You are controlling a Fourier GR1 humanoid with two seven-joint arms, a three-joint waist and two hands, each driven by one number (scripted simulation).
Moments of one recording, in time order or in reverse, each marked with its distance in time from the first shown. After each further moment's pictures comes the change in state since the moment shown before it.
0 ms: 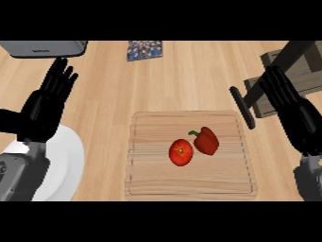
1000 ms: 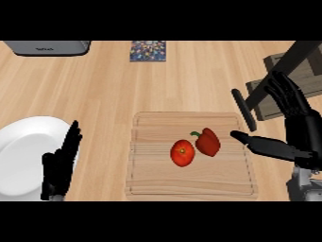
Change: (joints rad) left arm 0.338 -0.081 -0.144 0.080 -0.261 0.204 -0.002; right arm 0.078 0.099 0.028 -0.132 0.252 -0.266 -0.040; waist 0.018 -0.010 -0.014
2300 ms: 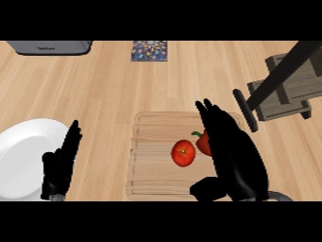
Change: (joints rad) left arm 0.002 -0.025 0.029 -0.003 -0.034 -0.023 0.009; right arm -0.203 -0.078 0.607 -0.189 0.677 0.338 0.922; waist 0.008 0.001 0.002
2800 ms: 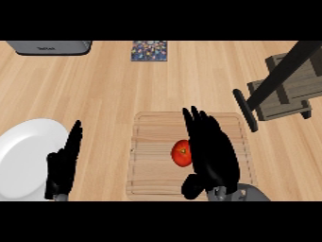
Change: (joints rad) left arm -0.002 -0.025 0.004 0.011 -0.030 0.002 -0.011; right arm -0.020 0.093 0.050 0.163 0.090 0.069 0.022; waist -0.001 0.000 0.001
